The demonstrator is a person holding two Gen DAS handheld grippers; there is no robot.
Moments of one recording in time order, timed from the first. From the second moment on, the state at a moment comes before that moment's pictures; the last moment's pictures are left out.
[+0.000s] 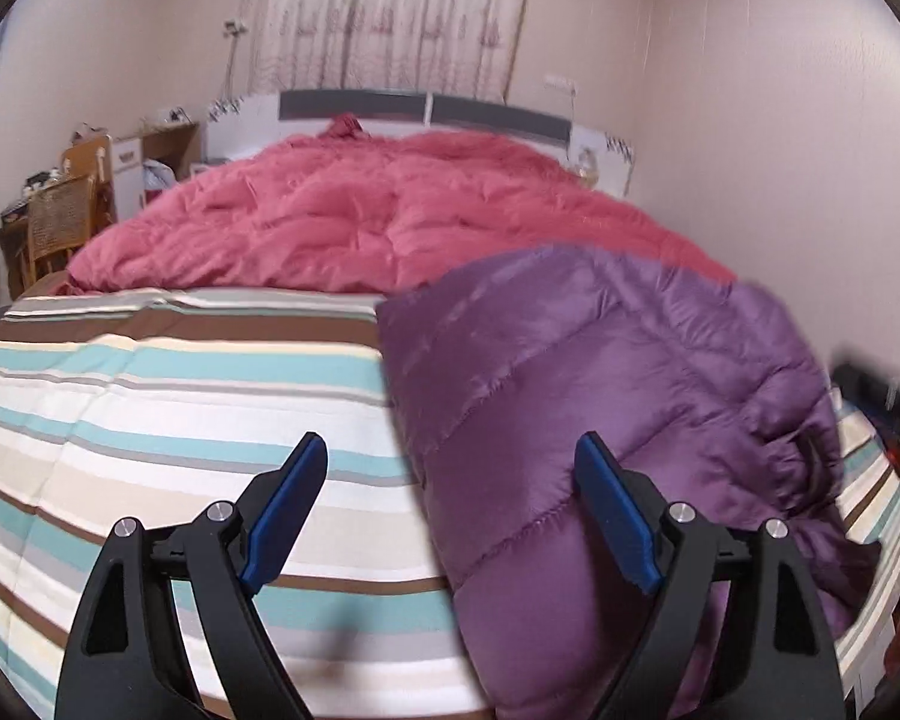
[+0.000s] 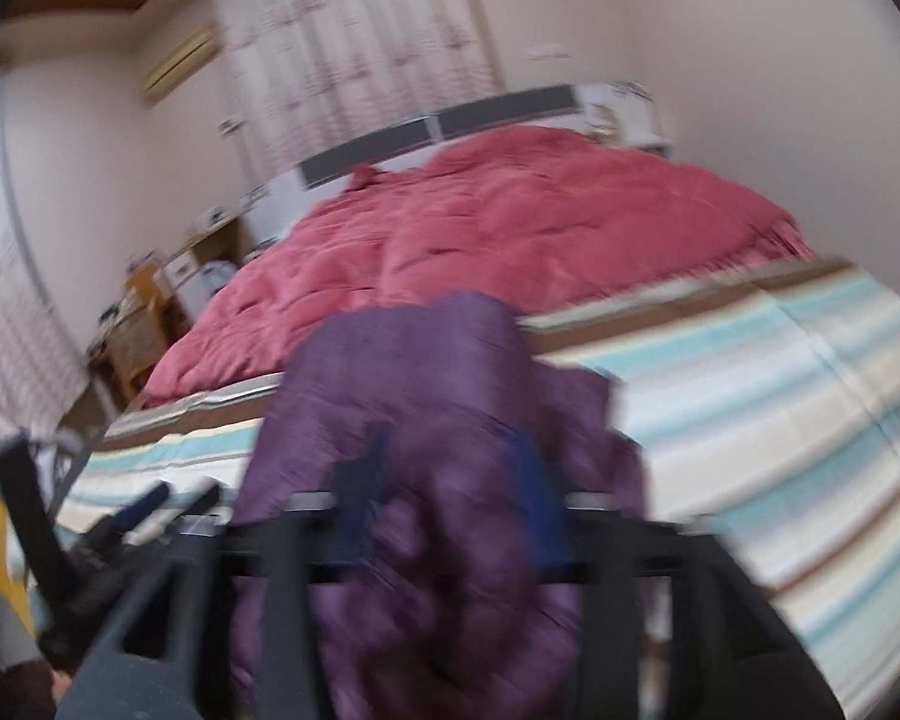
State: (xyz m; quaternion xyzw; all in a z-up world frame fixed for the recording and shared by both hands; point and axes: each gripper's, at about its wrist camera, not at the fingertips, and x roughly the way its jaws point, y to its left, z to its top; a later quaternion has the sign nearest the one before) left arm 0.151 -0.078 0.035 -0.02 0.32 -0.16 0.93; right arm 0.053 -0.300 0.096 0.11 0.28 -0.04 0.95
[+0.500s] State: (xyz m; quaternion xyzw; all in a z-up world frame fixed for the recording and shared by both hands) left arm 0.156 -0.161 0.021 0.02 0.33 -0.21 0.92; right arm 0.096 -0.352 0.015 0.07 0.34 -0.14 0.93
